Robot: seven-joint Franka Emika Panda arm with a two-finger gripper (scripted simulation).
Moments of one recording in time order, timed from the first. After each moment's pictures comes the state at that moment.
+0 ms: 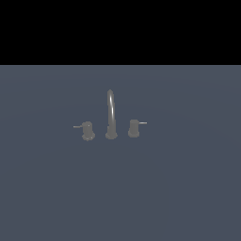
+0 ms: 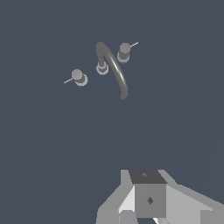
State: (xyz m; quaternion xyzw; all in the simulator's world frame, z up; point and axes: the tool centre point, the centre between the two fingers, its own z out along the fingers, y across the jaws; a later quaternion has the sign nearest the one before) arm -0.201 0.079 0.388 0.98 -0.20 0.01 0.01
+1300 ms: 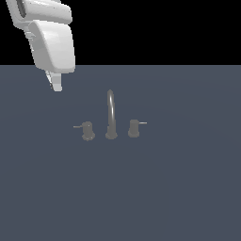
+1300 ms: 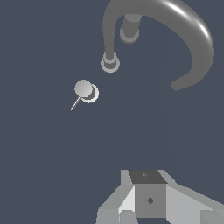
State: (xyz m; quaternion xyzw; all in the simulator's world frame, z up) arm -0.102 0.156 0.243 0.91 -0.42 0.01 0.00
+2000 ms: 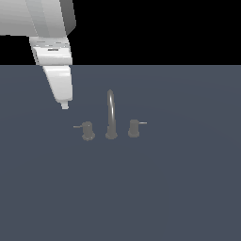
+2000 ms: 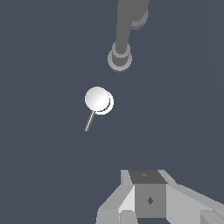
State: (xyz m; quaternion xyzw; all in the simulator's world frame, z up) arm -0.046 0.172 0.177 0.86 -0.52 0.00 0.00
